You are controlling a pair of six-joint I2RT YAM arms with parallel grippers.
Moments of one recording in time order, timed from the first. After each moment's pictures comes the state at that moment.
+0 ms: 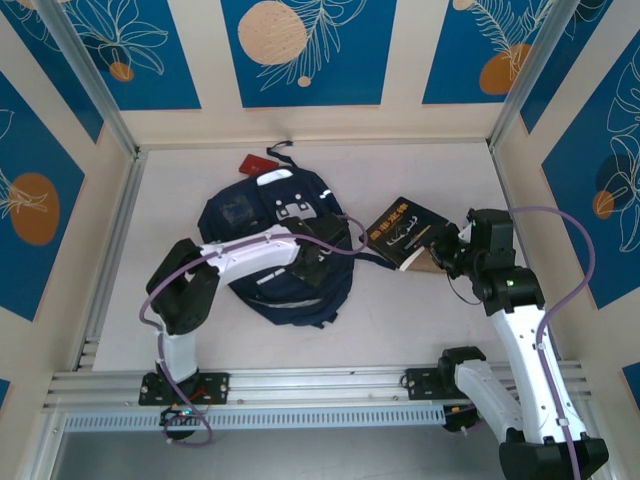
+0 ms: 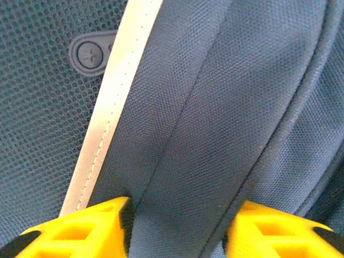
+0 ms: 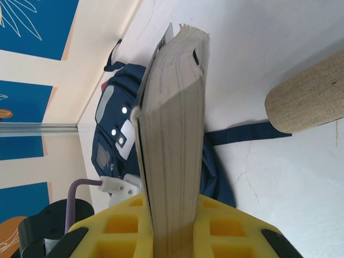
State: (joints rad) left arm -0.90 1.89 1.42 -0.94 -0.20 -0.28; right arm 0.08 0.77 0.90 -0.79 -0.30 0.97
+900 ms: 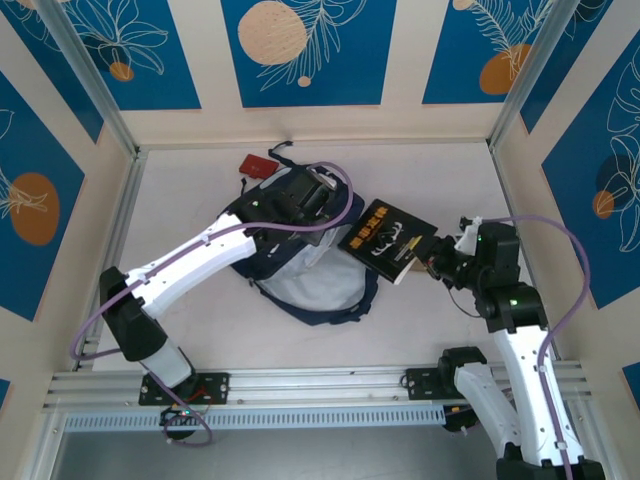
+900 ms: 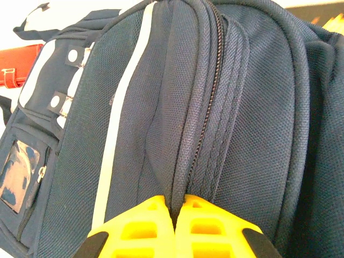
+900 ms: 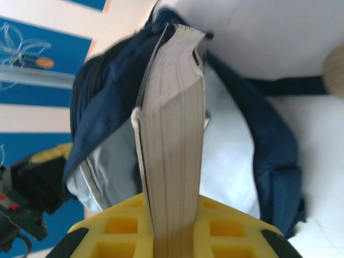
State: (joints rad) left arm -0.91 1.62 1.65 -0.92 -0.35 -0.26; right arm 0.09 0.66 0.80 -0.72 -0.55 0.96
